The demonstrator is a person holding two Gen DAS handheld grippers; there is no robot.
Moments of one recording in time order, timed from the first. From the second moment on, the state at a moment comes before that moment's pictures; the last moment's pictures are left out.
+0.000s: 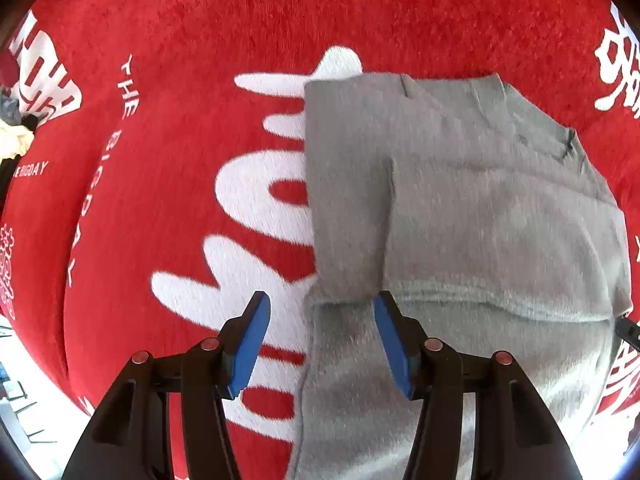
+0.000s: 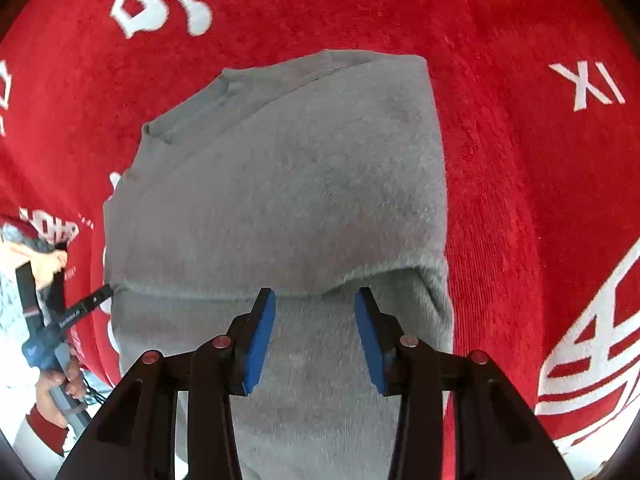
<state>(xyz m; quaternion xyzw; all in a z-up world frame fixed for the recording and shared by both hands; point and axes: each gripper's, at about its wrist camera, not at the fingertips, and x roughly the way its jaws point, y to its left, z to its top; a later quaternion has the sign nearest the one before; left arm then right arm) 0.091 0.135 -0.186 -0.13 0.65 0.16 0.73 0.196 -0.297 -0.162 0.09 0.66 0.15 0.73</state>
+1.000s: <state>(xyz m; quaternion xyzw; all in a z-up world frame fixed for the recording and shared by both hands) 0.045 0.080 -0.172 -0.12 0.68 0.11 0.71 0.133 -0.234 -0.141 -0.03 0.65 0.20 0.74</state>
